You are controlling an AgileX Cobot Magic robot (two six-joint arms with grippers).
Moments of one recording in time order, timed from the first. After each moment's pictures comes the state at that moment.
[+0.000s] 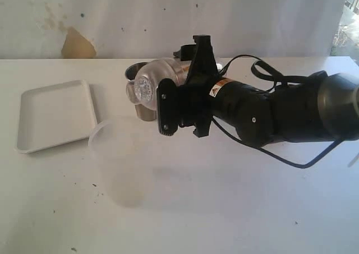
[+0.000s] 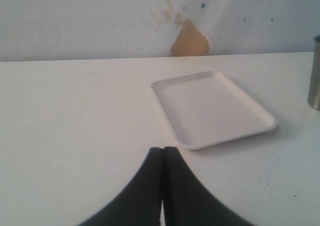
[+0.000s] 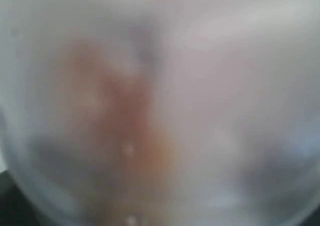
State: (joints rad) left arm 0.03 0.00 0.00 0.09 0.29 -0.04; right arm 0.53 1.75 -0.93 0.33 -0.44 -1.67
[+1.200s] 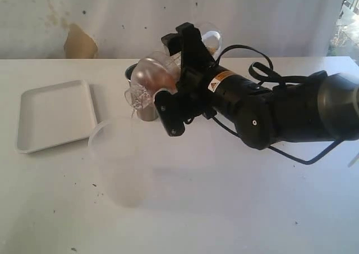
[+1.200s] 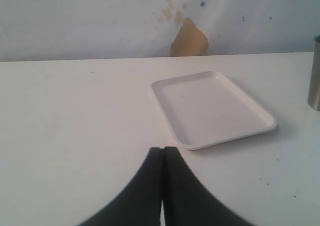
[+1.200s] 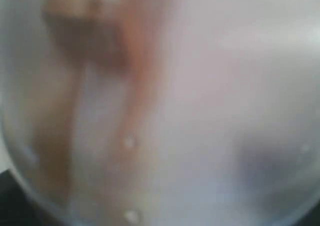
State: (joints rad) left arm 0.03 0.00 0.00 0.09 0.29 -0.04; right arm 0.53 1.75 -0.93 0.23 -0.58 -1.95
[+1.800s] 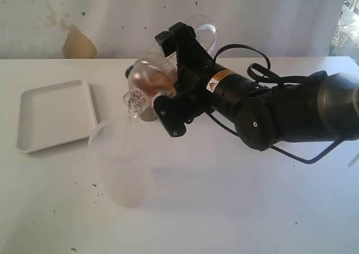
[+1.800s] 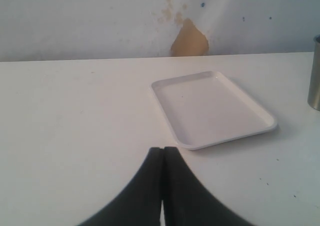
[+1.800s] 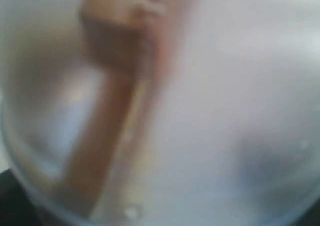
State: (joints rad) left arm 0.03 0.00 0.00 0.09 0.29 -0.04; right arm 0.53 1.75 -0.93 0.17 -0.61 -2.00
